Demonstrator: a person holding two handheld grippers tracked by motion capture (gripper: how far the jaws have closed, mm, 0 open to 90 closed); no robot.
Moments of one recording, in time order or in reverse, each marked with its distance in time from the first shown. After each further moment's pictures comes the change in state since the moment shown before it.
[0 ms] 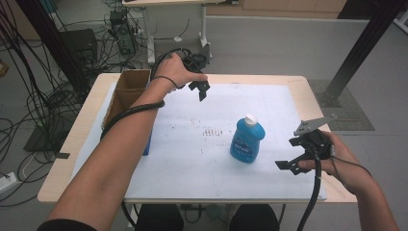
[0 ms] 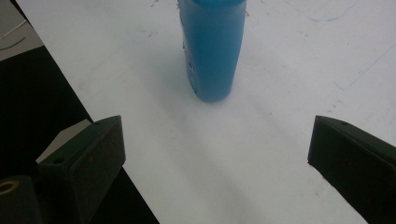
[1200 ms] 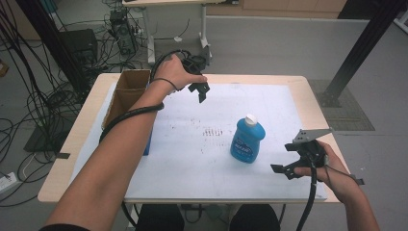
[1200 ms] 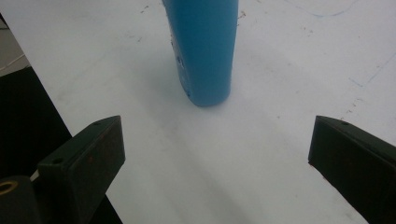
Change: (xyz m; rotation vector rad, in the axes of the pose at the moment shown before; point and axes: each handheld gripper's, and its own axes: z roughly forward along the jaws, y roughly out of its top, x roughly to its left) left arm -0.003 -0.005 0.002 0.004 -0.002 -0.005; right arm -0.008 -0.050 0.035 -0.126 0.005 0.034
